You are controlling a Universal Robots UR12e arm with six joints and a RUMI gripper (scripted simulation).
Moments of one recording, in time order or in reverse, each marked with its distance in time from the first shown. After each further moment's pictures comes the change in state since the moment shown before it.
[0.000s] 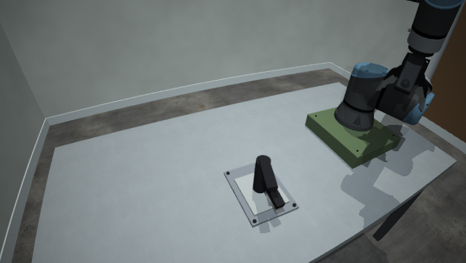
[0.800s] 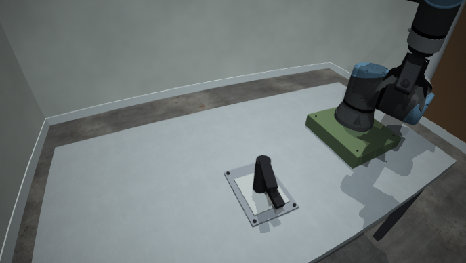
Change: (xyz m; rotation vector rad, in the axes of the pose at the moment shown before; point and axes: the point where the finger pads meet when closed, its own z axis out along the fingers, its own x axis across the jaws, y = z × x) arm 0.000 -0.002 -0.001 0.002 -0.001 -0.005
